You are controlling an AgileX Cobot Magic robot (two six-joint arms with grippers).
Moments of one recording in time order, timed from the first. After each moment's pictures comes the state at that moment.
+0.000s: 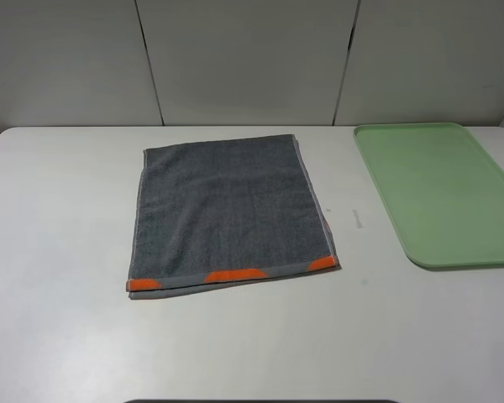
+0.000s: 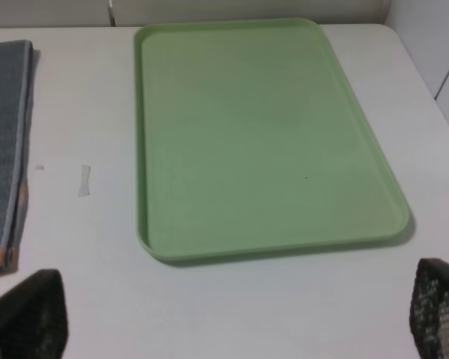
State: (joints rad) left arm -0.15 -0.01 -0.48 -0.02 1.06 0.06; right arm -0.06 -0.01 -0.49 0.00 1.03 0.00
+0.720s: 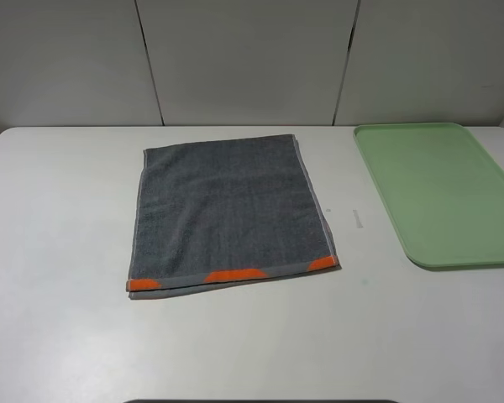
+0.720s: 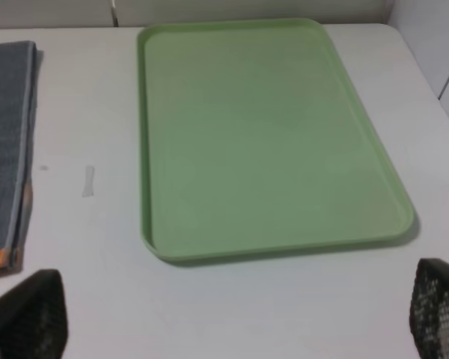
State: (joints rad) left arm -0.15 -0.01 -0.48 -0.02 1.06 0.06; right arm -0.06 -0.01 -0.49 0.01 1.03 0.00
